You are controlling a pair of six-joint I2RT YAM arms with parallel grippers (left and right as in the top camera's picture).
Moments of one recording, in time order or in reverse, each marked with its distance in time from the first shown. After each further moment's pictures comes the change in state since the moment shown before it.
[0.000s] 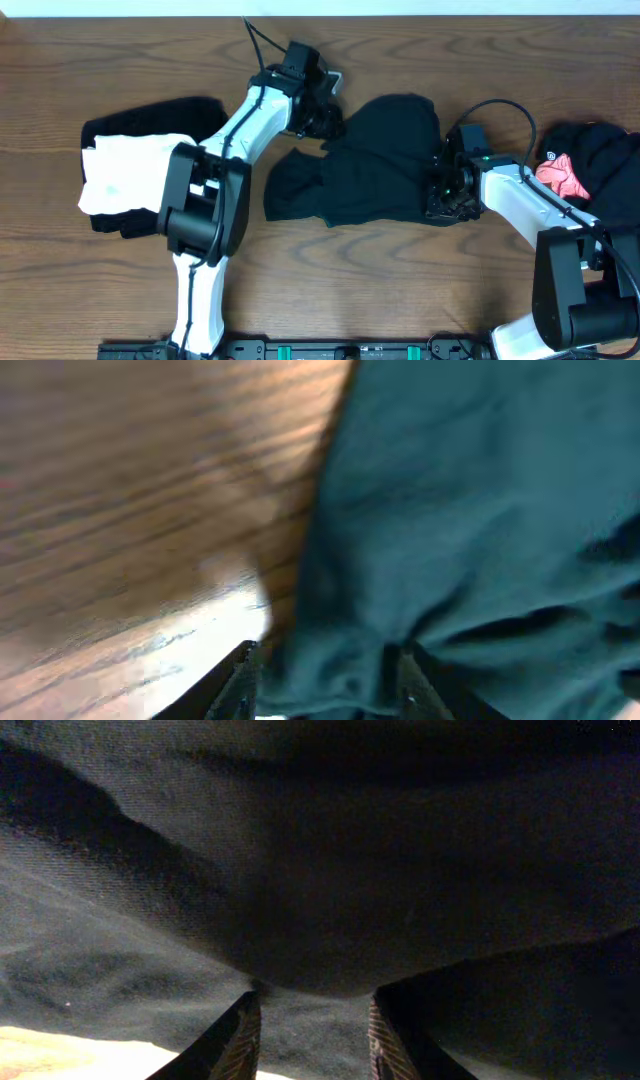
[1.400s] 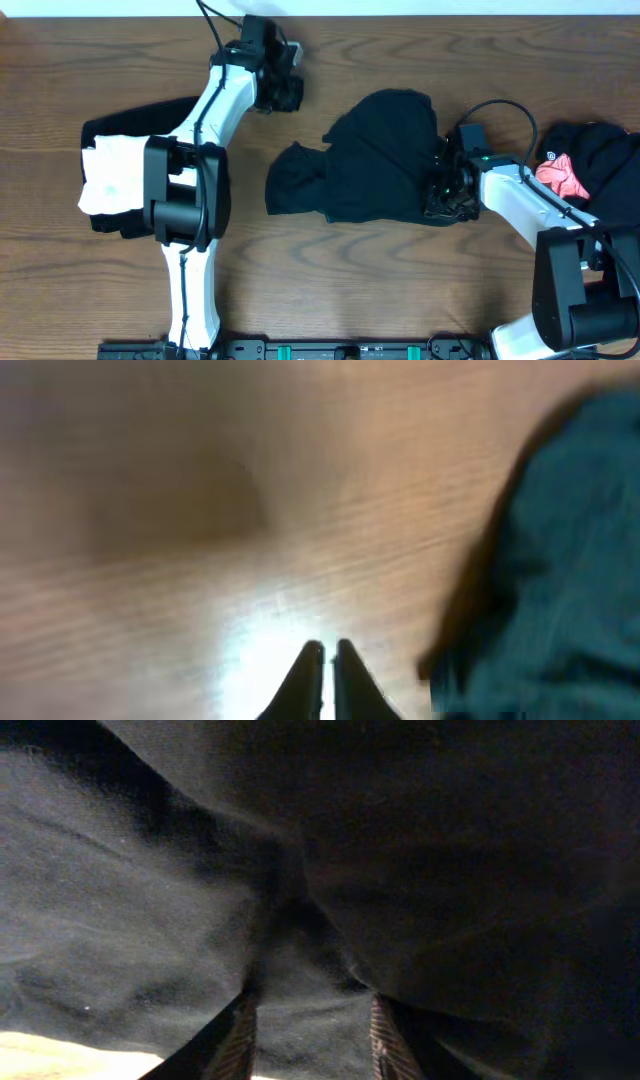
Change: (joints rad) left arm 0.143 0.045 0.166 -0.096 -0.080 0.001; right arm 0.004 -0.001 -0.001 0.010 0.003 0.034
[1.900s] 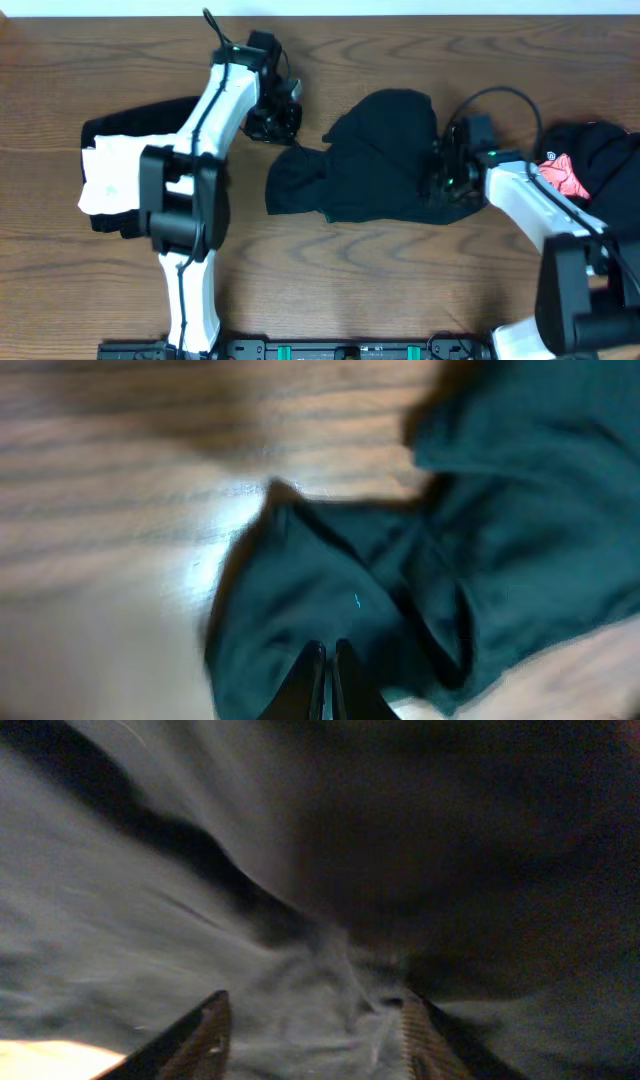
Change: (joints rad) left arm -0.022 -0.108 0.000 -0.415 -0.030 0.010; right arm -0.022 -0.053 0.059 0.051 -0.018 -0.123
